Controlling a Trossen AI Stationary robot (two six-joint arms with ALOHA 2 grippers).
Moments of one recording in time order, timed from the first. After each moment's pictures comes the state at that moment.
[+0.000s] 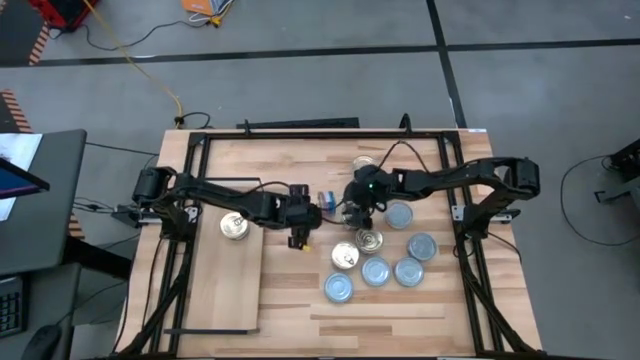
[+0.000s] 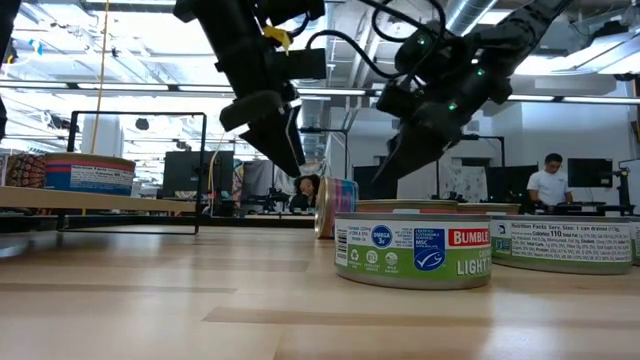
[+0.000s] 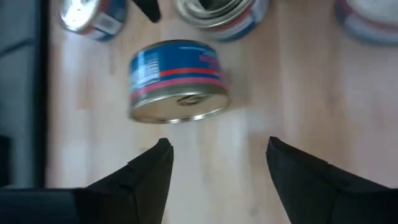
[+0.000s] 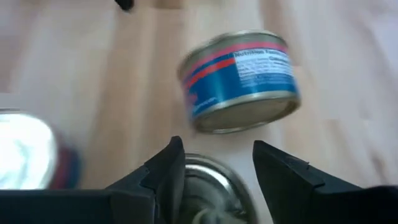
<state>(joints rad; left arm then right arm) -0.08 1.74 1.25 -0.52 -0.46 0.18 -0.20 1.57 0.79 0.03 -0.09 -0.15</state>
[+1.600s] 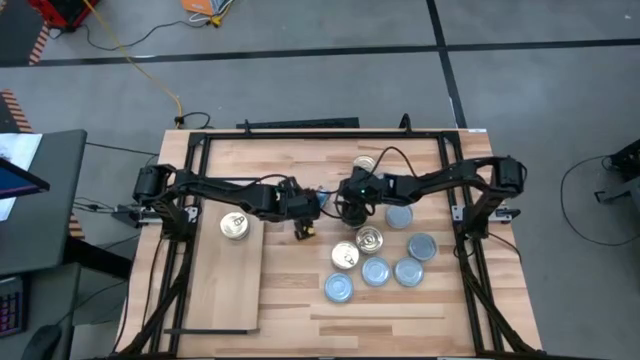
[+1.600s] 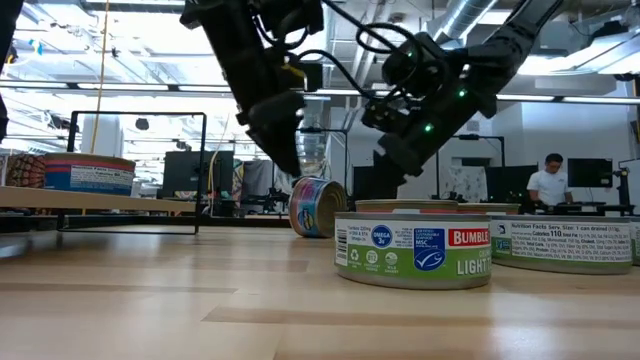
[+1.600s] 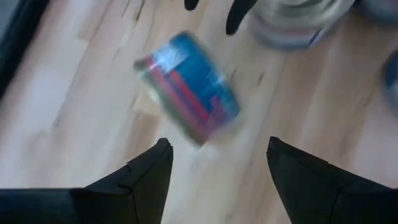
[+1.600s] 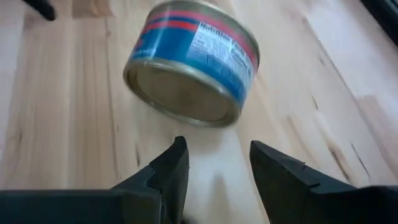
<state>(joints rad) -0.03 1.73 1.25 -0.53 -0.41 -0.25 -0.20 1.67 0.81 0.14 0.11 -0.04</state>
